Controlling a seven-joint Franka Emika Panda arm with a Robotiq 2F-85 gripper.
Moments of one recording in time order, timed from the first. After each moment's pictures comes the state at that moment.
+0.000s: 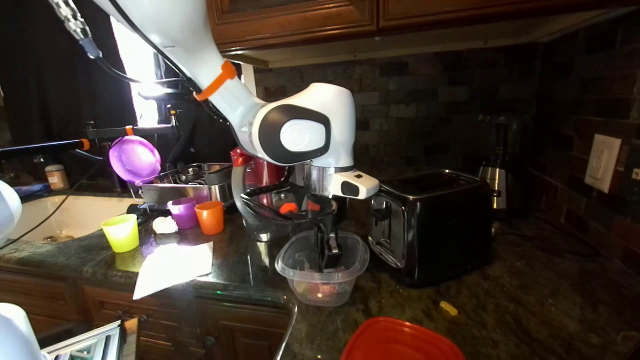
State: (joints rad) arm -0.04 -0.01 0.00 -2.46 -0.04 2.37 0.30
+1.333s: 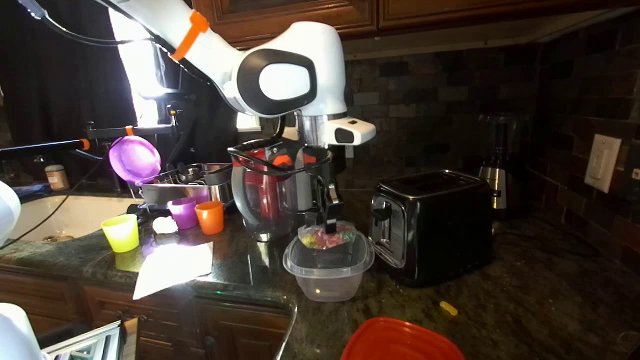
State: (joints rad) arm -0.03 -0.20 0.00 -2.45 0.04 2.33 0.26
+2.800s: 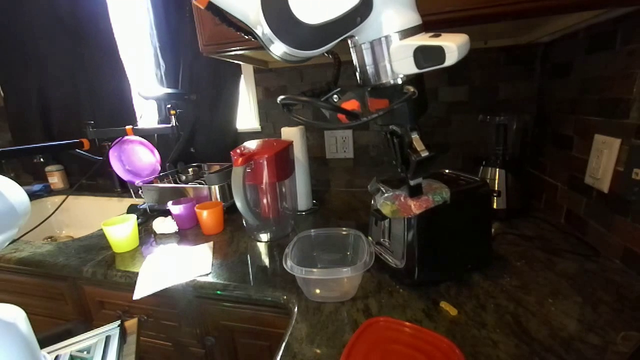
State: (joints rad) arm -0.14 -0.18 -0.15 -2.26 0.07 2.37 0.11
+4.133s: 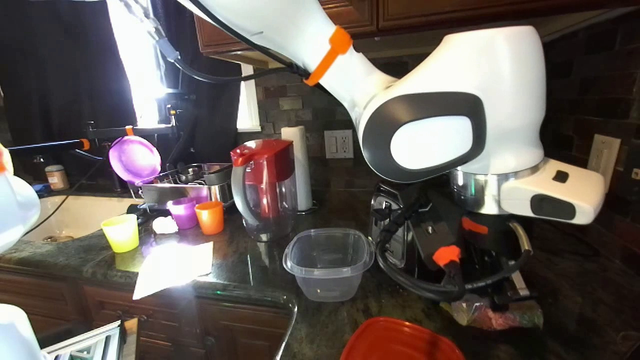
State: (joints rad) arm -0.26 0.25 -0.19 -2.09 0.23 2.57 0.02
